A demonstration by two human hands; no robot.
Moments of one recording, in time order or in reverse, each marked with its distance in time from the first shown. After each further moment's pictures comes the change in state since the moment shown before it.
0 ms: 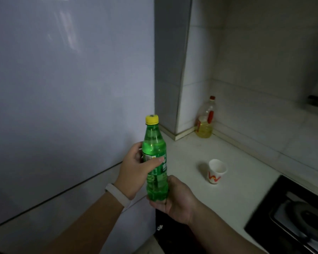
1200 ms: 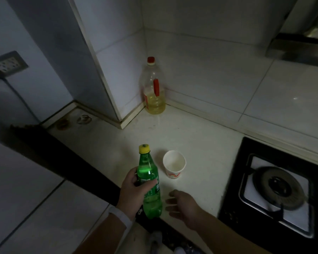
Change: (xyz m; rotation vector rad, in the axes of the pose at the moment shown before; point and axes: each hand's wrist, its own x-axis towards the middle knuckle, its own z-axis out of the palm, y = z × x) left_hand 0.125 -0.205 0.179 0.107 -0.174 -0.487; right_hand 0.114 -0.040 -0.270 0.022 0.572 0.093
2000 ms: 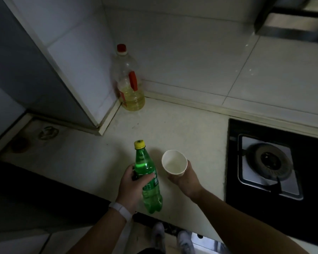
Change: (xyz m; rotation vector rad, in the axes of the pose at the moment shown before) left_hand 0.100 -0.012 -0.015 -0.020 -0.235 -0.112; right_hand 0.044 -0.046 0.007 -0.247 0.346 -0.625
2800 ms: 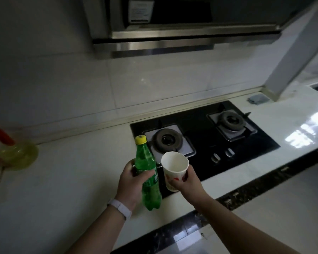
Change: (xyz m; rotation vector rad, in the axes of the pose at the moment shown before) left_hand -0.074 0.010 0.196 0.165 -0.742 0.056; right_hand -0.171 0.030 -0.169 0.244 0.642 0.110
